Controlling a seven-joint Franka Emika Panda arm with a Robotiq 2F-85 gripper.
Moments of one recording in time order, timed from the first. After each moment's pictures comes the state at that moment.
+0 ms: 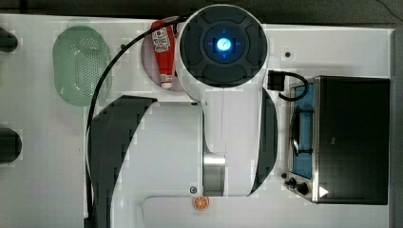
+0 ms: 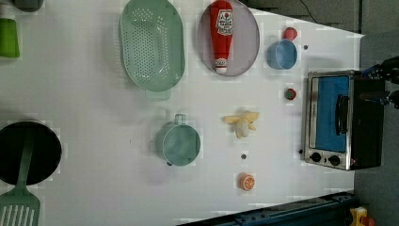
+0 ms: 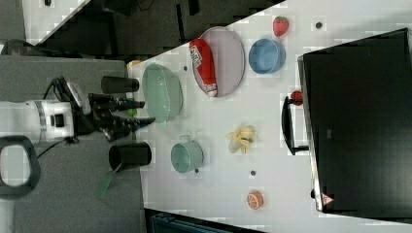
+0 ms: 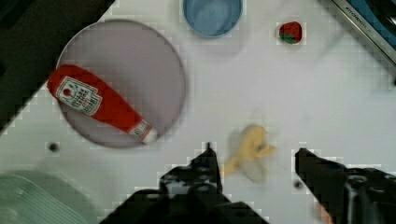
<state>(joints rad) 0.01 -0.04 0.00 -1.81 -0.02 0.19 0.08</state>
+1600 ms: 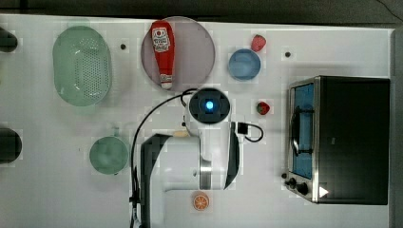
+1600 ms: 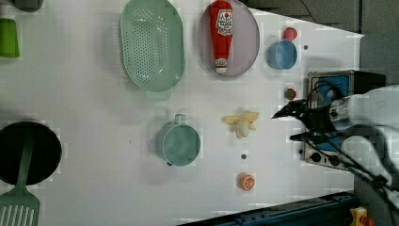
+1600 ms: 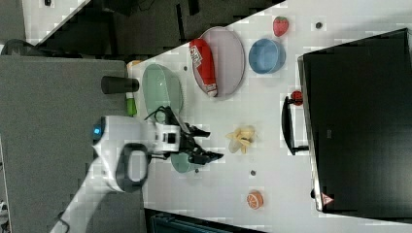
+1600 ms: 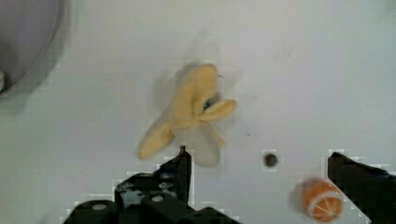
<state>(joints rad) -0.02 0.07 0.03 -2.33 0.00 0.62 0.08</state>
